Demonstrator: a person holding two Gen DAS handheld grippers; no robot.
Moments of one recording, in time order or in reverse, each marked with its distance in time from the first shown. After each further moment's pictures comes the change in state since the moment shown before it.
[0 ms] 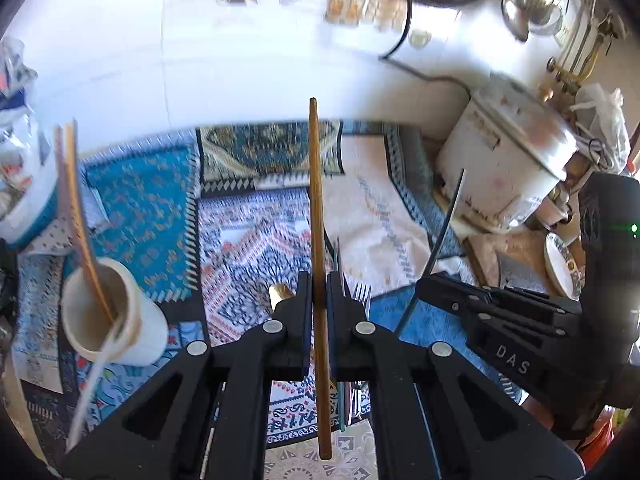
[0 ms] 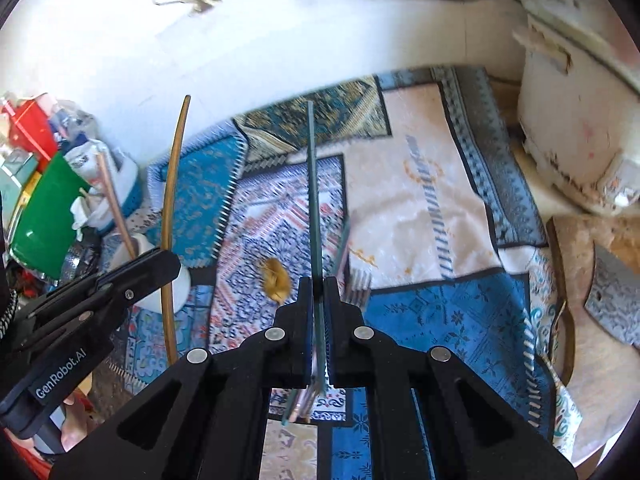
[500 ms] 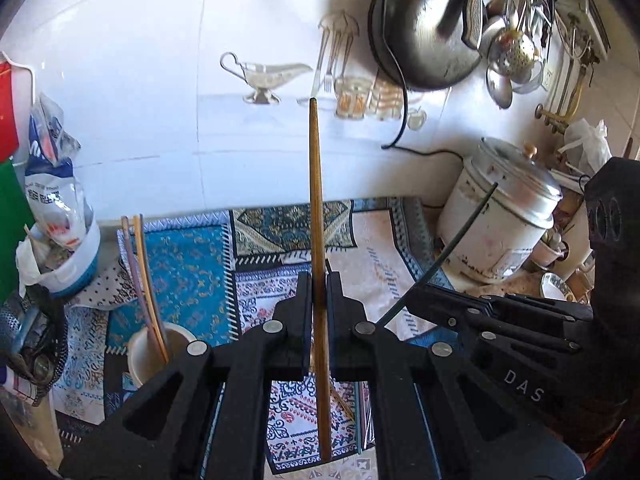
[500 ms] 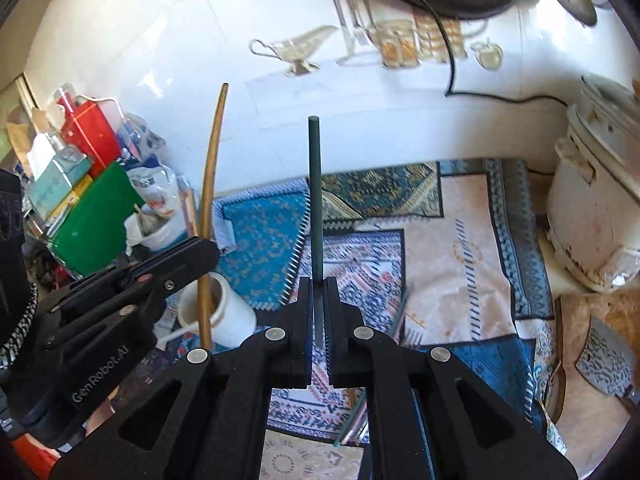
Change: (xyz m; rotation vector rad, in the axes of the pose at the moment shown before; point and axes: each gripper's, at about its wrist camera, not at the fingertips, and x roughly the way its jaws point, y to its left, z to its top) left arm -0.072 0.013 0.028 0.025 -0.211 0.041; right arm -0.049 0.064 0.028 -0.123 -0.155 0.089
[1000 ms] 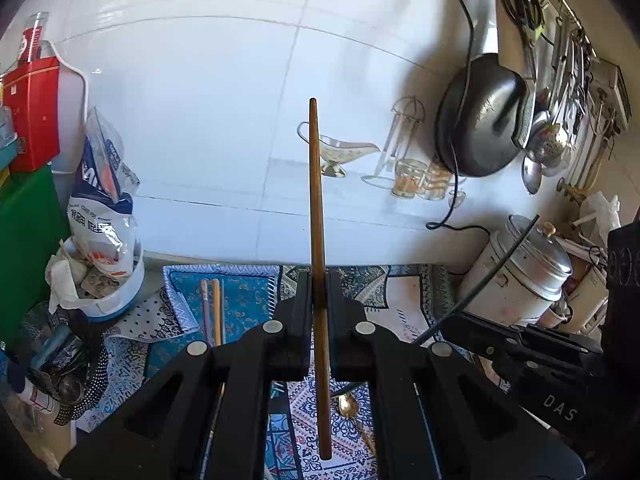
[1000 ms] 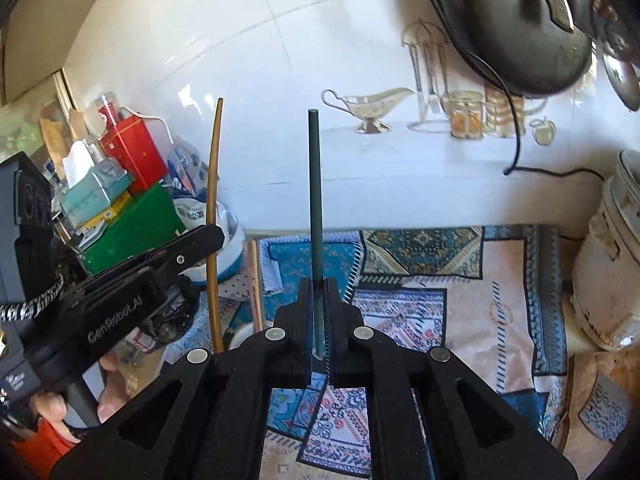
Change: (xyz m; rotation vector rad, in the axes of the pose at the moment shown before) left arm -0.041 0.075 0.043 -0.126 -0.147 0.054; right arm -0.009 0.056 0.041 -0.091 -0.093 0.086
